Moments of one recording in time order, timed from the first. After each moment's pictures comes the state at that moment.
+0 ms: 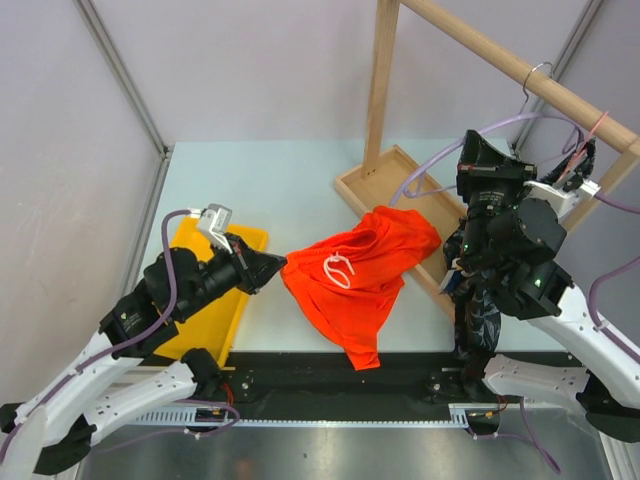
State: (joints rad) left arm -0.85 0.62 0.96 -0.52 -0.07 -0.63; right arm 0.93 0.96 1.34 0.05 1.19 0.92
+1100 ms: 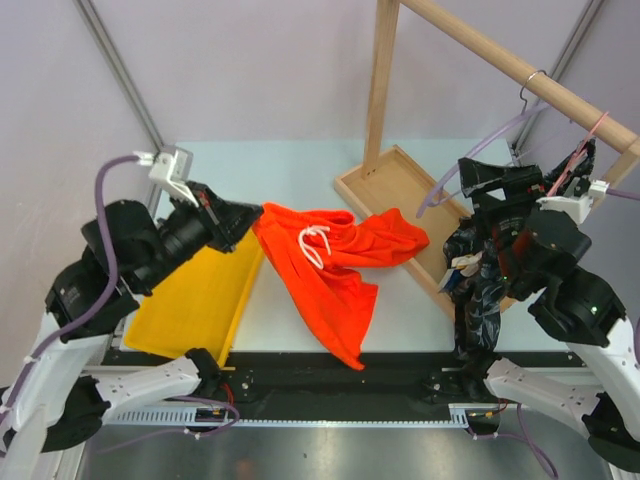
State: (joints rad) left arm -0.85 0.86 1.53 -0.78 -0.18 -0.50; right arm 0.79 0.82 1.36 -0.58 0.82 1.13
